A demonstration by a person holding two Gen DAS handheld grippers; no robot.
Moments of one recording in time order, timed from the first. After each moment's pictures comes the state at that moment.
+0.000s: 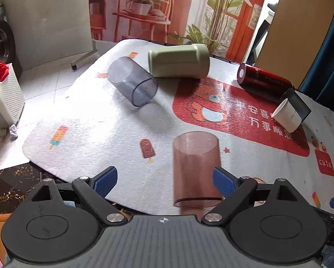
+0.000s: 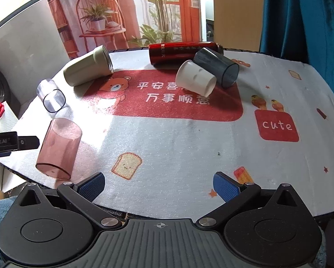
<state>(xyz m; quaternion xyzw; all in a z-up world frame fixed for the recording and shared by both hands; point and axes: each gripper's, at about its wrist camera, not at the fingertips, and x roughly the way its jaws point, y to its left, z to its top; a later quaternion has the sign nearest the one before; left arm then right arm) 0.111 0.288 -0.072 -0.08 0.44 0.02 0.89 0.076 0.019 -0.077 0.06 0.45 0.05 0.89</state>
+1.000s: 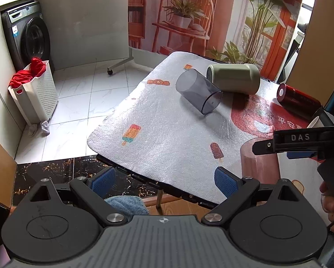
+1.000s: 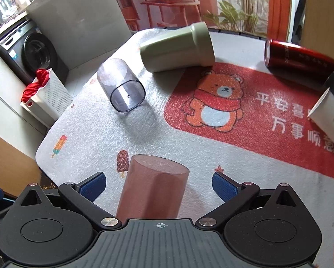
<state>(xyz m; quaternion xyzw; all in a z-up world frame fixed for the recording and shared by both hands) 0.071 0.362 -0.064 -0.09 0.42 0.09 0.90 0.205 0.167 -0.093 0.06 0.52 0.20 0.83</state>
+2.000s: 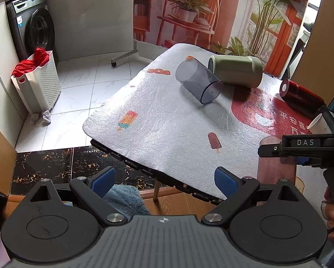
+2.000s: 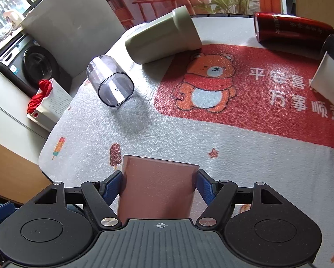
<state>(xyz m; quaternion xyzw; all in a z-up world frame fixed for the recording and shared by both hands) 0.066 0.352 -0.075 -0.10 0.43 0.11 0.89 0.202 0.141 -0.111 0.11 0.52 0.20 0.82</state>
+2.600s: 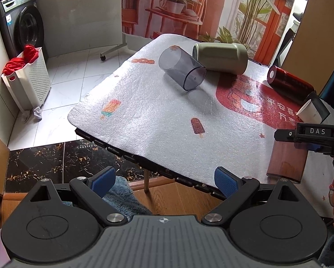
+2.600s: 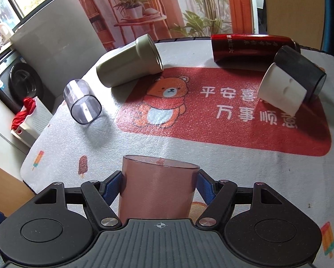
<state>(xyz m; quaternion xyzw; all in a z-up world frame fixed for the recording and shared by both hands) 0.060 0.335 -0.080 -0.10 0.45 0.08 0.89 0.185 0.092 -0.102 0.10 0.47 0.15 0.86</state>
